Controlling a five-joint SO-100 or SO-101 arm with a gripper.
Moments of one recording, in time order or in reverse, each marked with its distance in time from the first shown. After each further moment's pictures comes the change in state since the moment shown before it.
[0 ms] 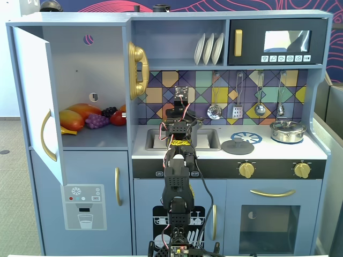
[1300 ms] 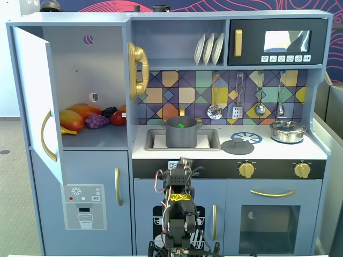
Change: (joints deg) arm -2.8 62.1 62.5 62.9 12.9
